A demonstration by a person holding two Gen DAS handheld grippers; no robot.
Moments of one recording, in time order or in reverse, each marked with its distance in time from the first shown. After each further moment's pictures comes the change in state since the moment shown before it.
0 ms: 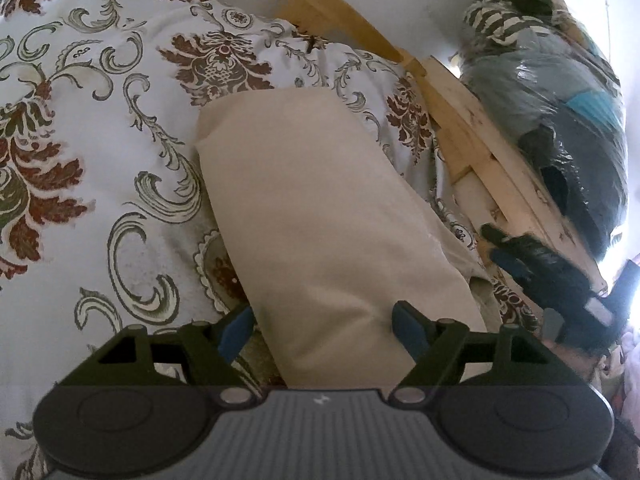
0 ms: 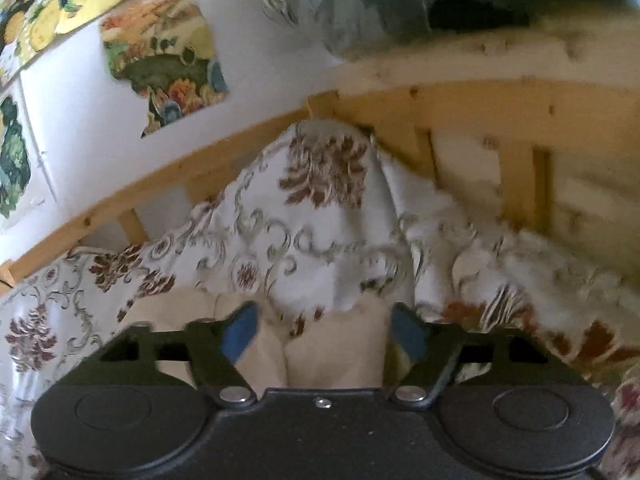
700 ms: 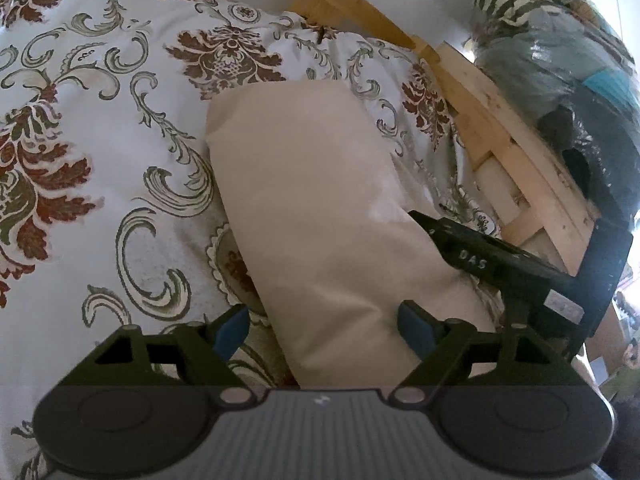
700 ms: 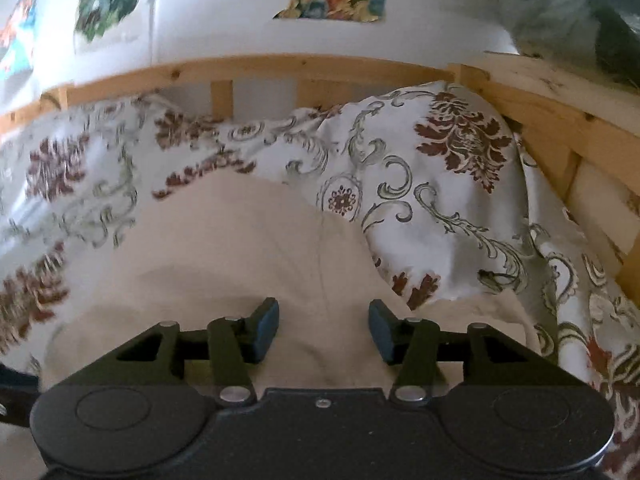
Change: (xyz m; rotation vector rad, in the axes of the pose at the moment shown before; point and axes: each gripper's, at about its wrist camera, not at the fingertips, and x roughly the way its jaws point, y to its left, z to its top) left arm 0.010 -0.004 -0.002 0.042 0.028 0.080; right arm 0.056 0.078 -0.042 -0.431 0.176 0.127
